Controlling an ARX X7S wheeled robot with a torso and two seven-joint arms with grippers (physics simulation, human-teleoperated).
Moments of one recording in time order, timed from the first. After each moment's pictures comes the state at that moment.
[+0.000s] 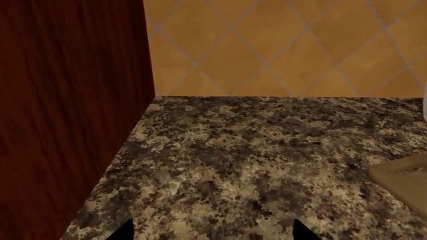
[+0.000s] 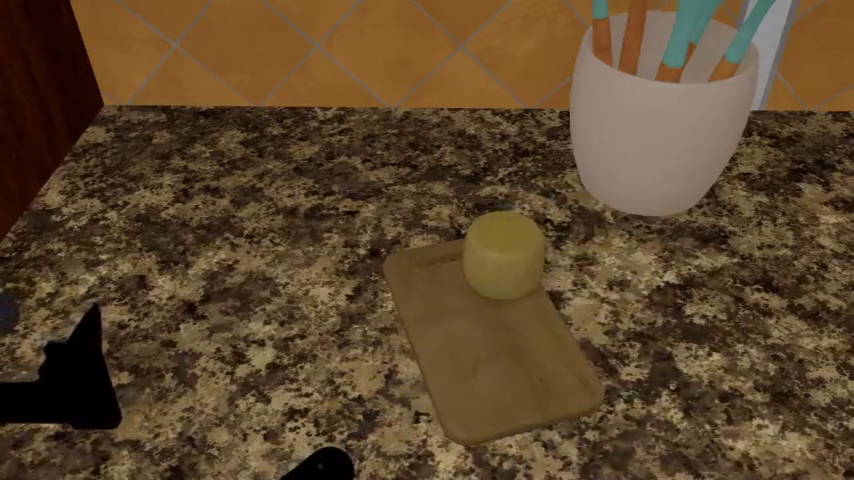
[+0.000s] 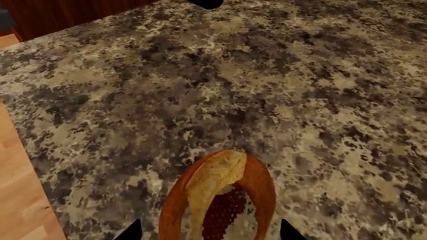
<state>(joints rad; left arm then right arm) -0.41 -0.47 -0.03 0.57 -0.81 -1.03 -0.47 0.61 0.35 -0.84 -0.55 1.14 1.03 0.61</state>
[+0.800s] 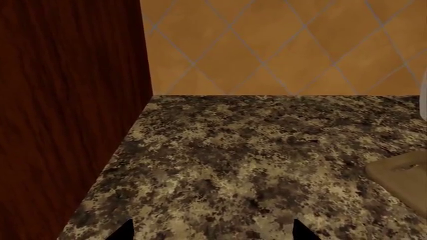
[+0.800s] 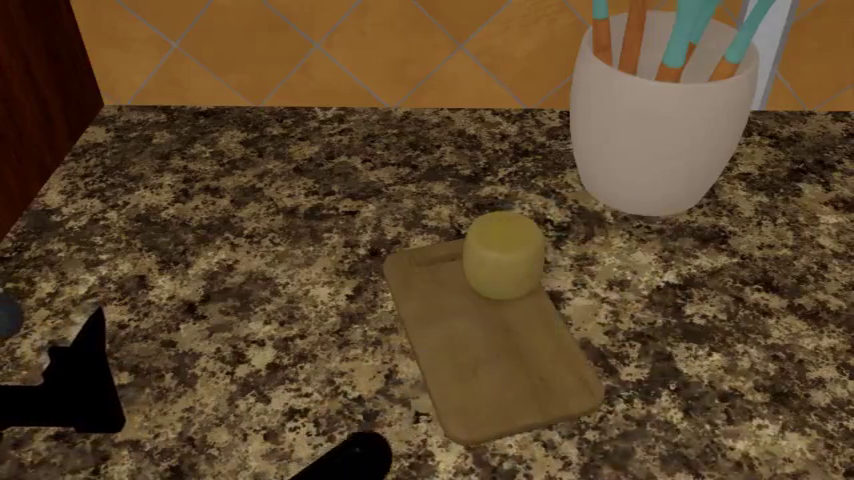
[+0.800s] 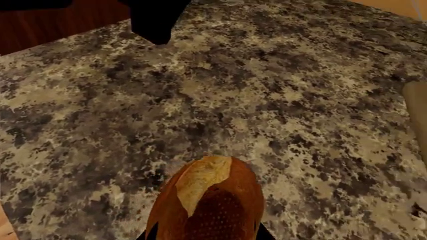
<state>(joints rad) -0.40 -0.48 -0.02 0.57 -0.82 -1.02 -0.48 0.61 0.39 -0.81 -0.61 1.16 1.01 0.71</state>
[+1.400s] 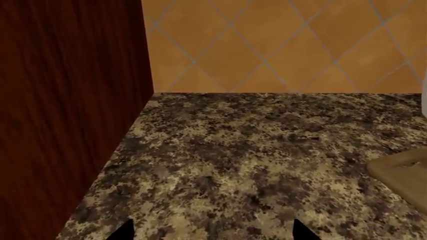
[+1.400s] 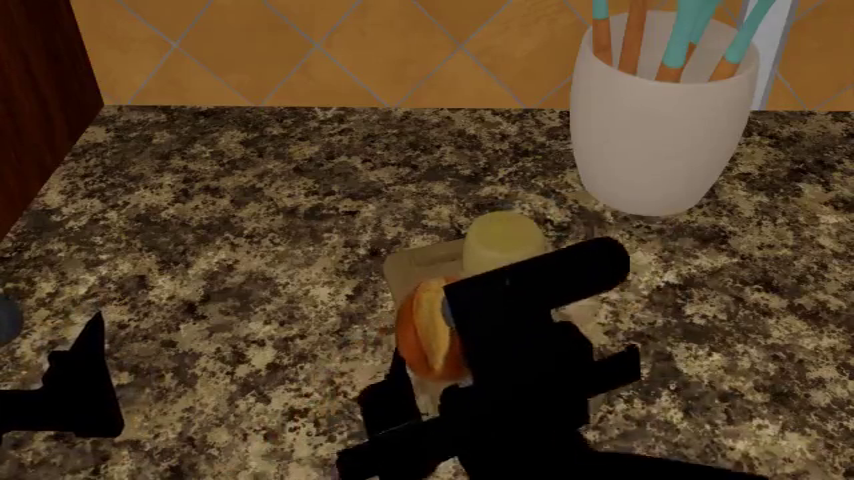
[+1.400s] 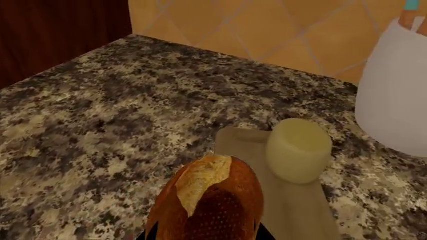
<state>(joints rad) -0.39 -0.48 -0.02 0.57 -0.83 -1.02 -0.49 0.80 0.57 -0.54 -0.44 1.31 0.99 0.71</state>
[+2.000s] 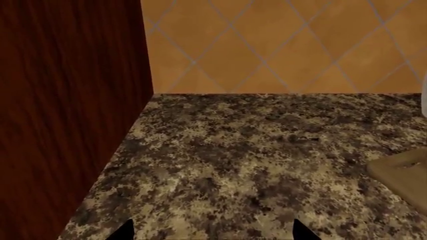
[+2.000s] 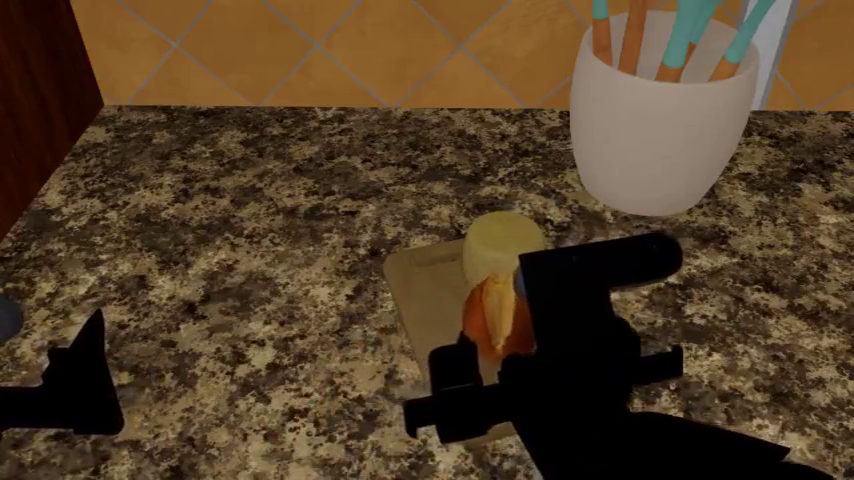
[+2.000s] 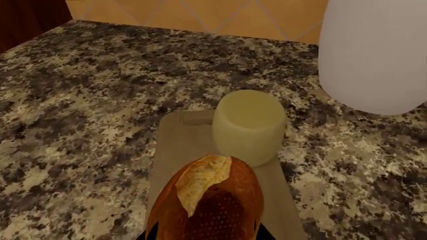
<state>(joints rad) -0.40 -0.49 -0.01 0.57 -0.84 -1.02 -0.50 0.80 0.56 -0.55 -0.19 1.19 0.89 0.58</state>
